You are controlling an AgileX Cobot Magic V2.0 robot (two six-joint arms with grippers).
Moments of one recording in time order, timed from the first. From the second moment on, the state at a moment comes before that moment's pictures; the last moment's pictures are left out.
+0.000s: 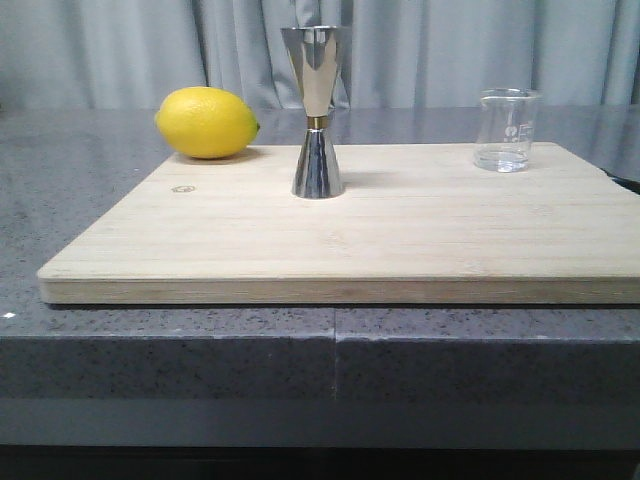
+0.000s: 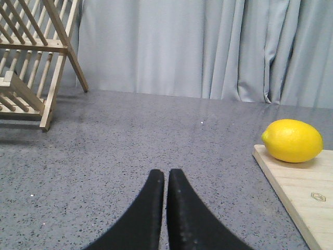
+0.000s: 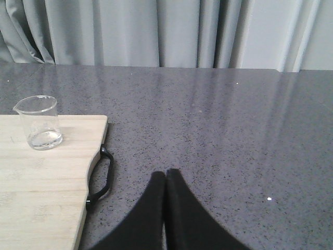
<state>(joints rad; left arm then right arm) 0.05 0.18 -0.15 -1.38 0.12 1.32 -0.05 0.14 -0.32 -0.26 0.36 0.20</state>
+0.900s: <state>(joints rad) -0.02 0.00 -0.09 0.00 0.18 -0.10 -0.05 0.14 -0.32 -0.26 0.36 0.20</state>
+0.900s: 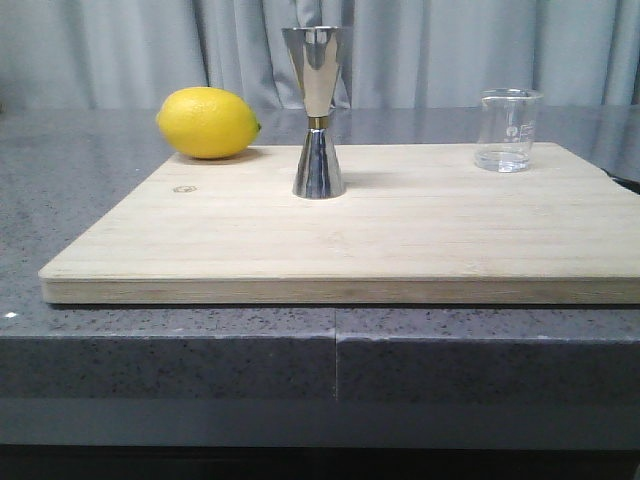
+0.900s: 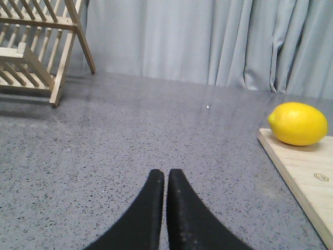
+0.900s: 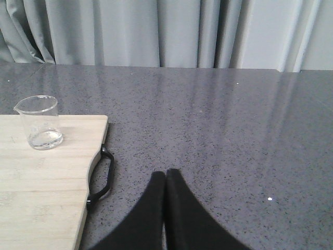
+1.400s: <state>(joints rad) -0.02 -0.01 0.00 0.05 0.04 -0.08 -0.05 0.14 -0.32 -0.26 0.37 0.20</state>
